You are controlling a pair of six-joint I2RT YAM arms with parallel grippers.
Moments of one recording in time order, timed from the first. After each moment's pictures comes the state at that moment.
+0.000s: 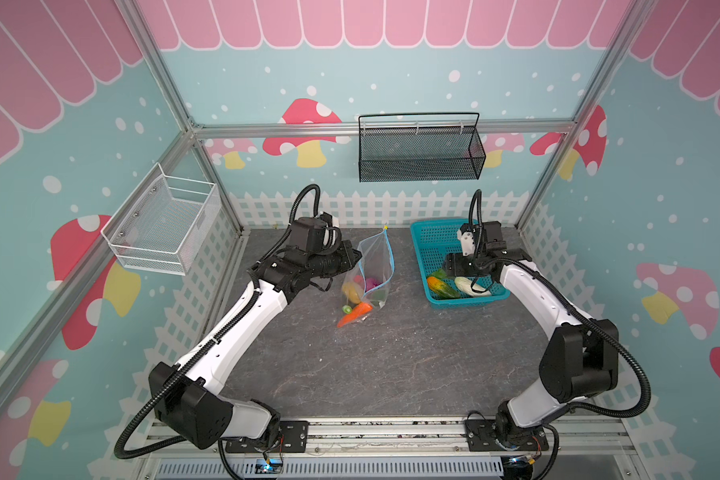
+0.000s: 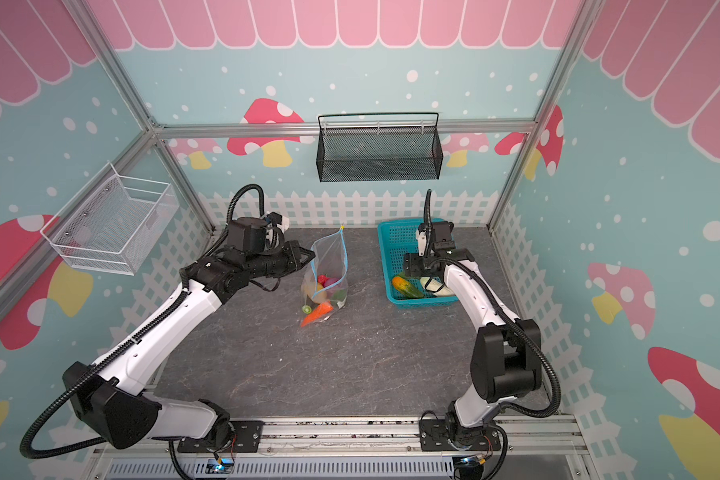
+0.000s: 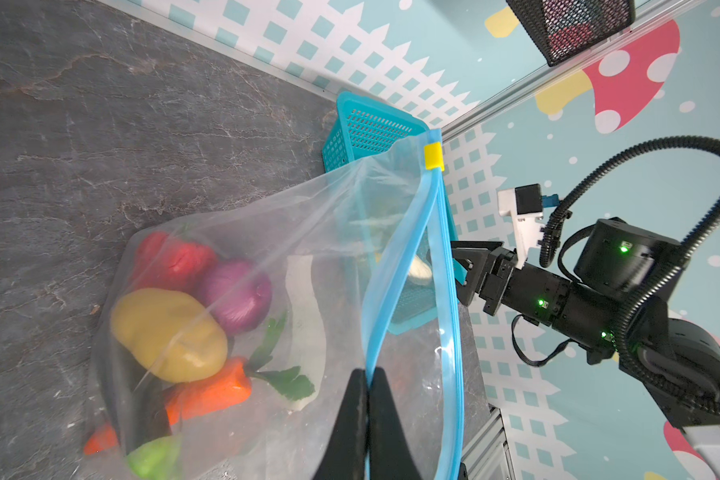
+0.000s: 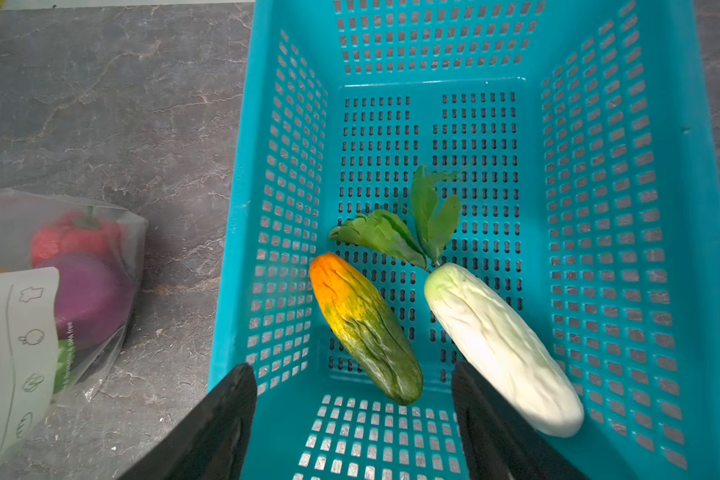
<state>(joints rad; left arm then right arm) -0.44 1.40 1.40 -0.55 0.31 -0.71 0.14 1.62 1.34 -0.64 -0.12 0.10</state>
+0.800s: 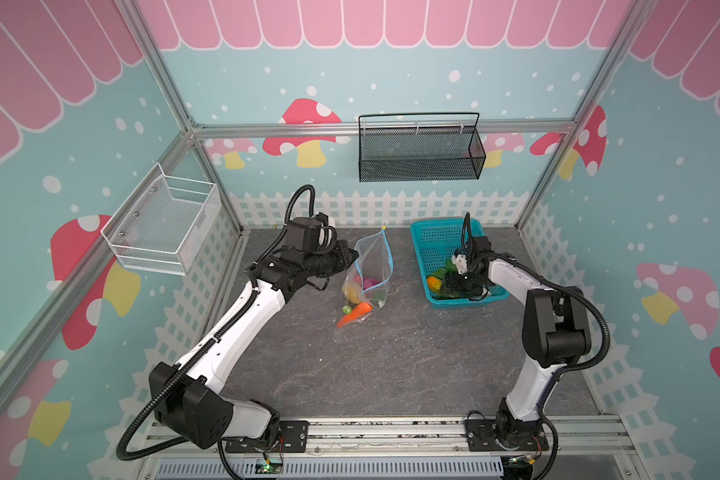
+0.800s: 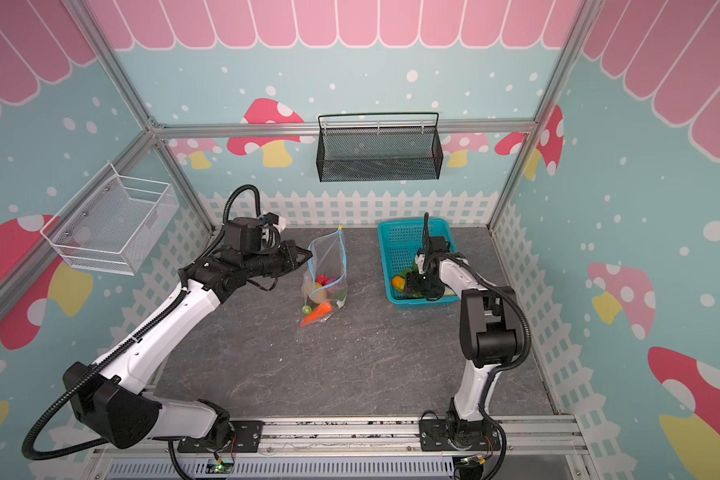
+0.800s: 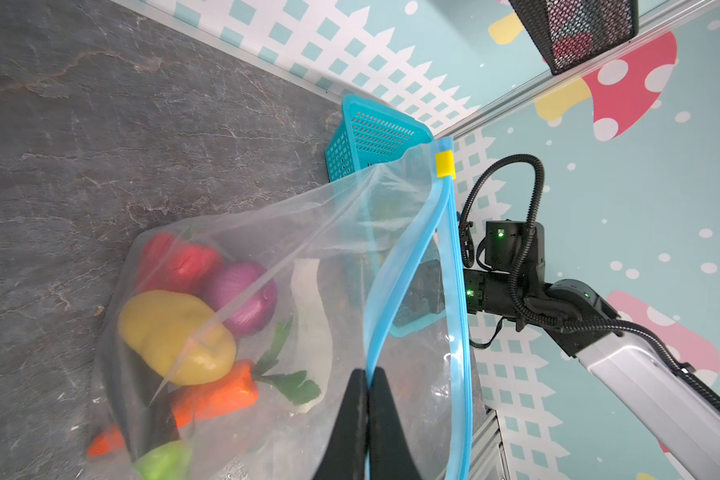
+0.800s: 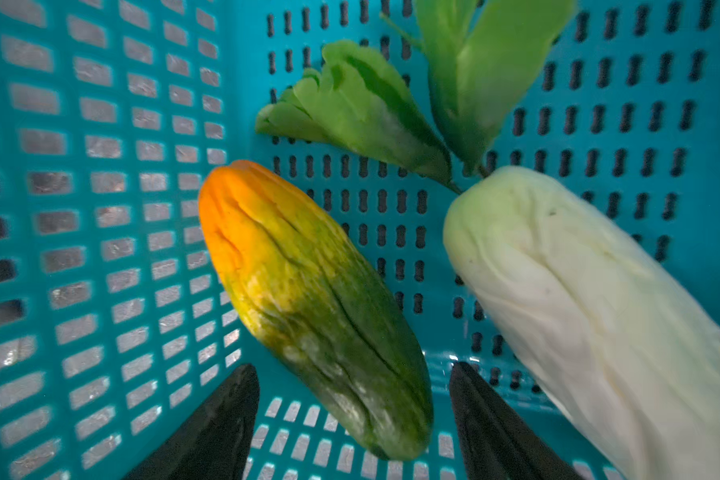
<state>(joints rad) -0.39 1.40 1.37 -0.53 0.35 -0.71 0.09 1.88 1.32 -0.70 -0.23 0.07</state>
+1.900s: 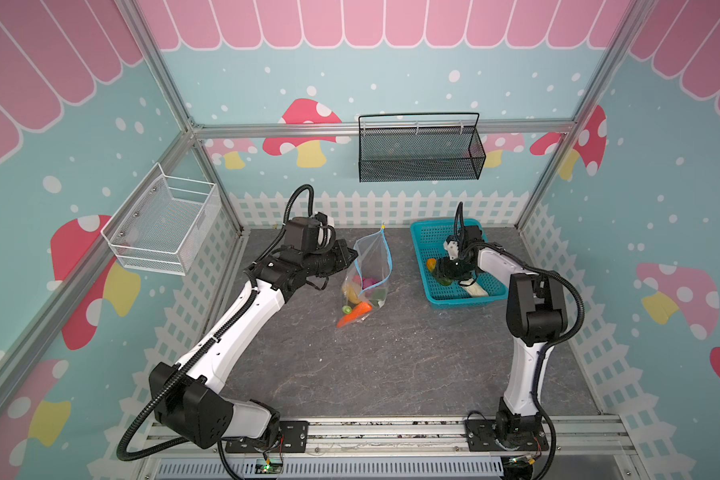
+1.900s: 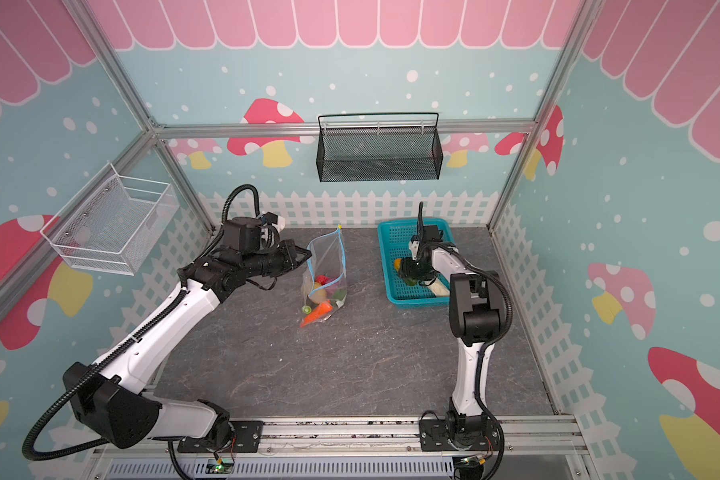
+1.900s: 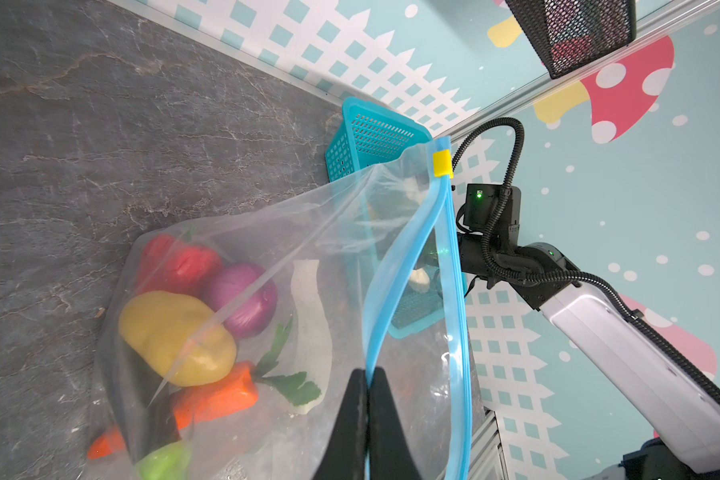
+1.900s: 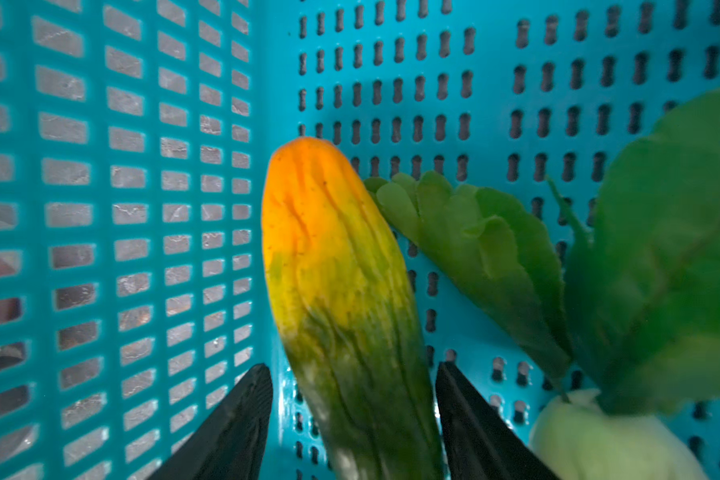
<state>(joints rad) -0.39 1.40 1.37 -0.53 0.35 -0.72 0.11 2.08 1.56 -0.63 -0.28 0.09</state>
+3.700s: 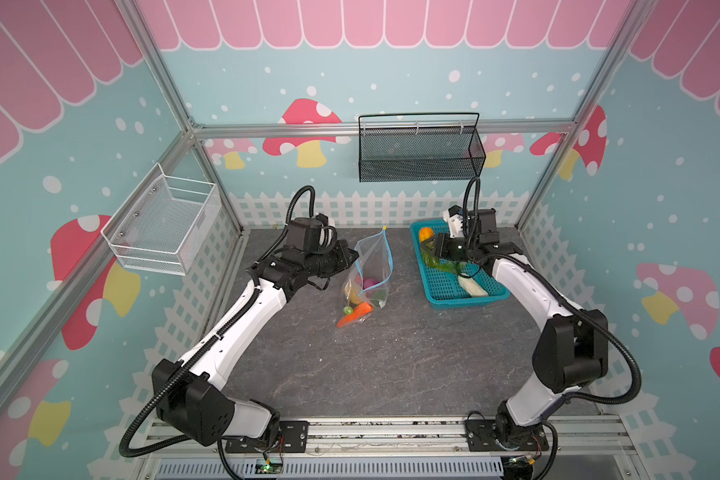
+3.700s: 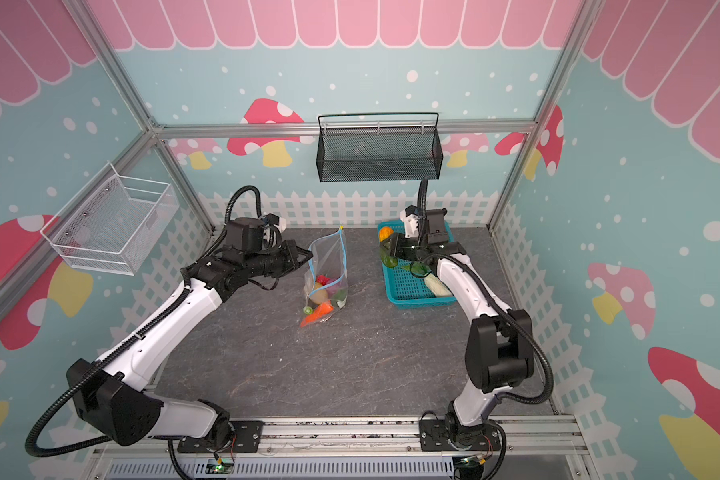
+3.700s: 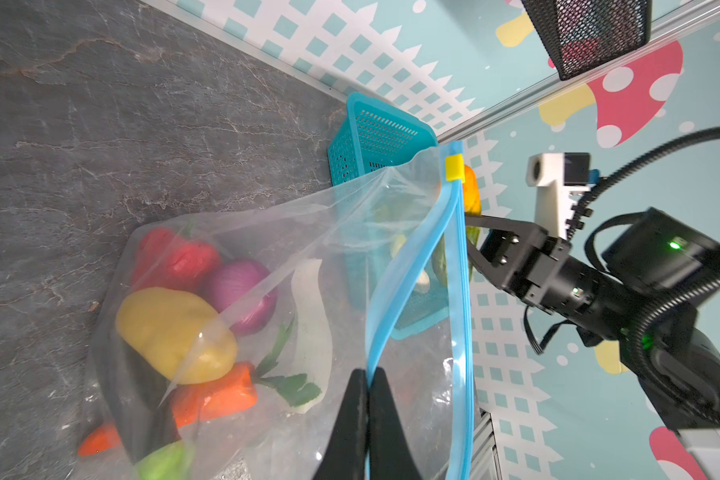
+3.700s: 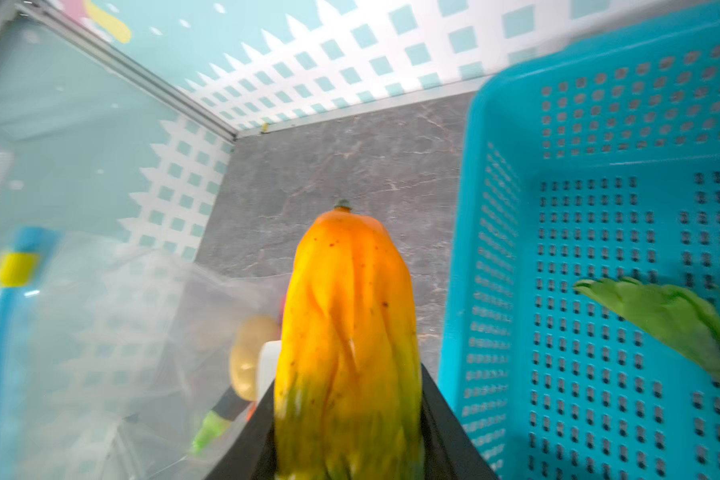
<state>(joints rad) -0.40 1.42 1.37 -0.52 0.35 -0.74 0.23 1.64 1.40 -0.35 -0.52 0.42</state>
